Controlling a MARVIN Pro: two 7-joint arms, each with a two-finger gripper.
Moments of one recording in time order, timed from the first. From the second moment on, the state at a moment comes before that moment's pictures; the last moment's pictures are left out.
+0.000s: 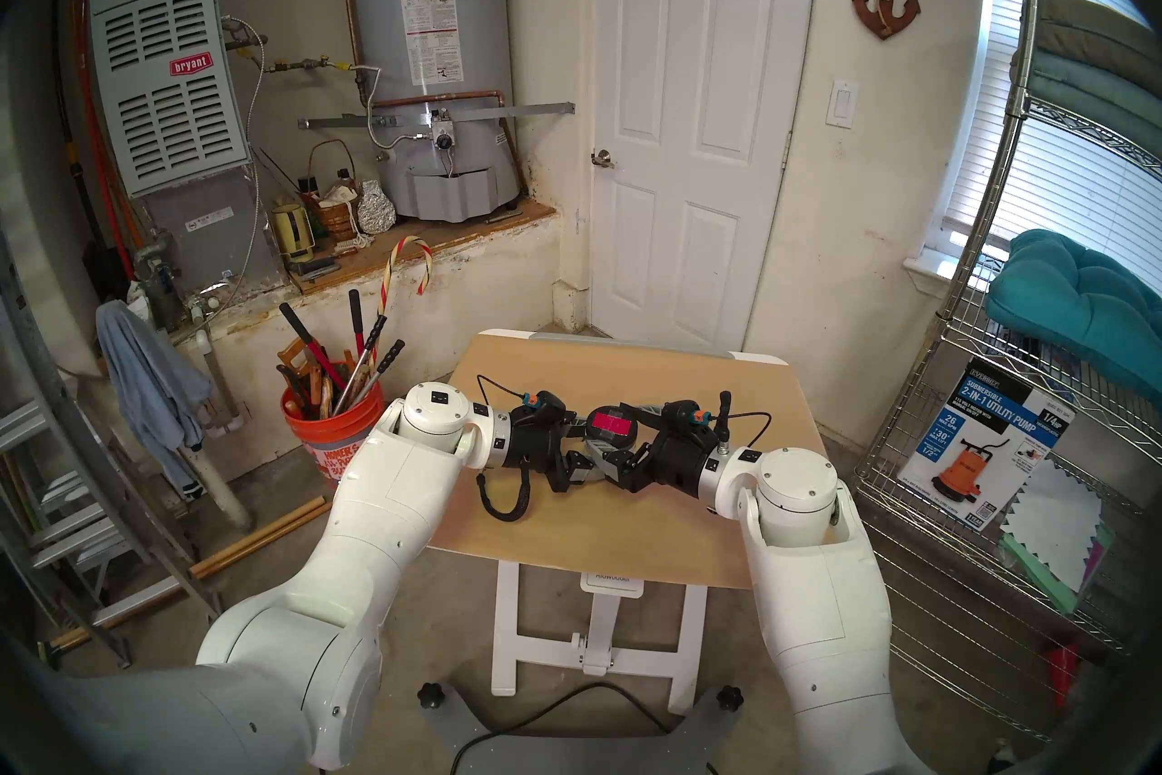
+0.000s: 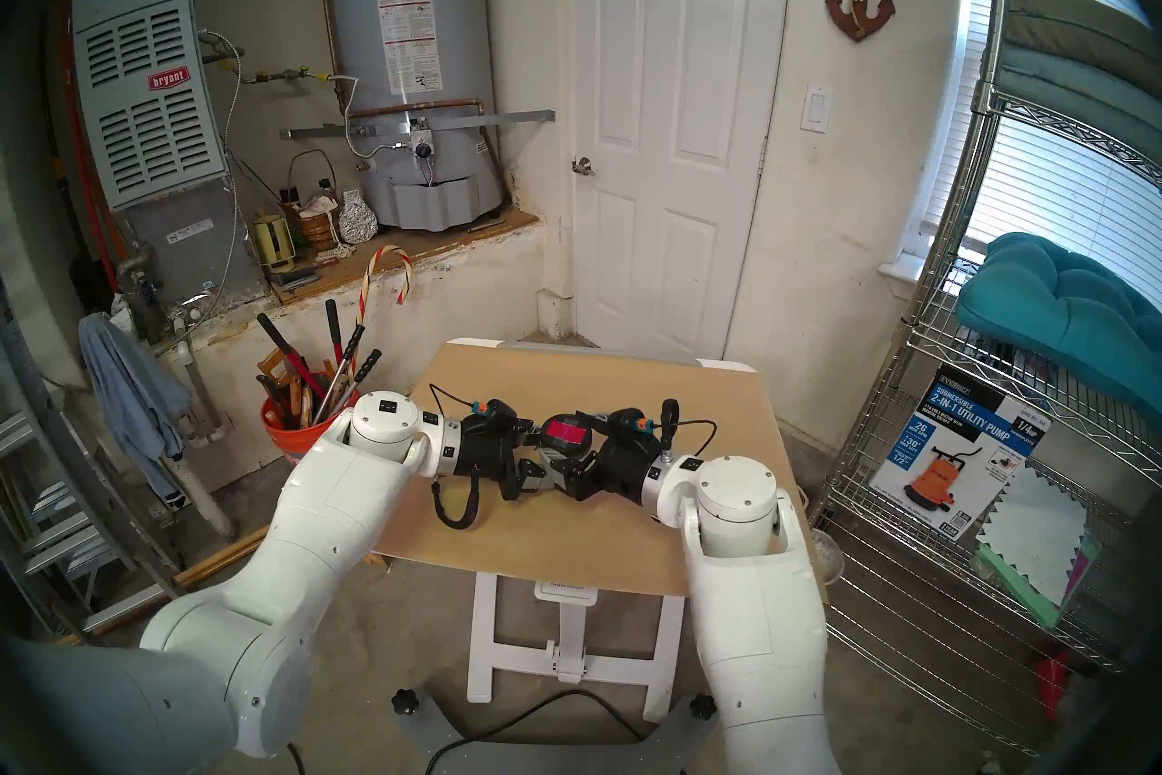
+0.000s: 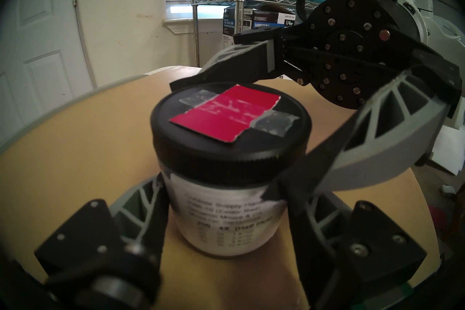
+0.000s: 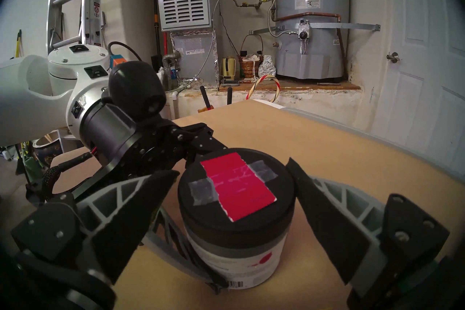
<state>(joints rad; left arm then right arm) 1.07 -1.47 -1.43 -0.96 0.19 0.02 -1.25 -1.52 -1.61 1.62 -1.60 -0.23 0.24 0.88</state>
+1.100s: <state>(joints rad) 1.07 -1.47 -1.44 -0.96 0.20 0.03 -1.27 -1.45 -1.53 1.60 -1.51 -0.21 0.16 1.00</state>
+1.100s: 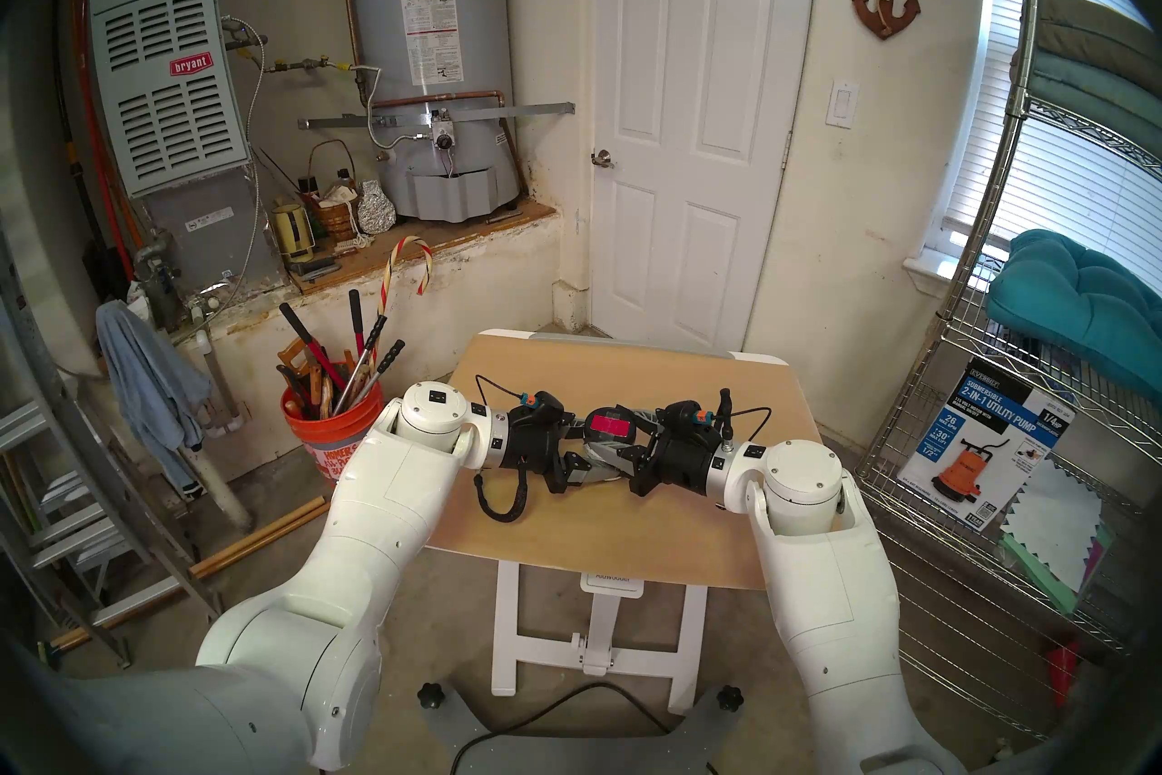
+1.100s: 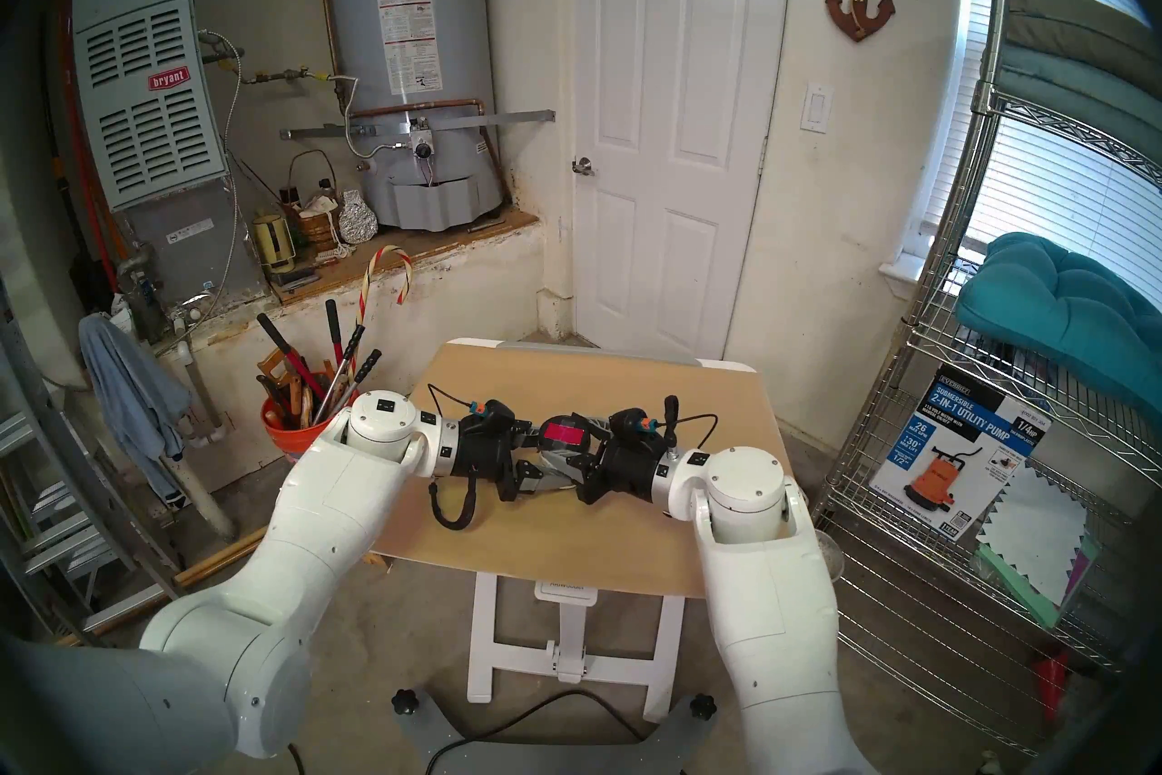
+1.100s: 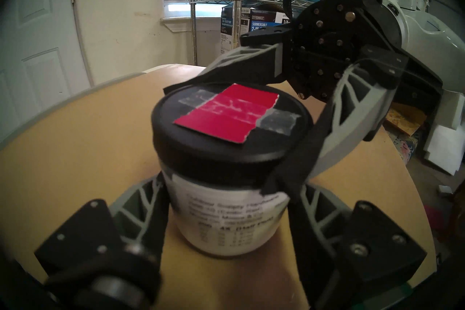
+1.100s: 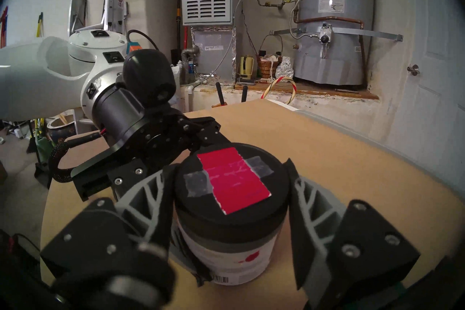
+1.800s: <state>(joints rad) 1.07 -1.46 -1.45 -0.95 0.20 0.03 -1.30 -1.21 -1.40 1.52 -1.26 -0.15 0.06 1.28</state>
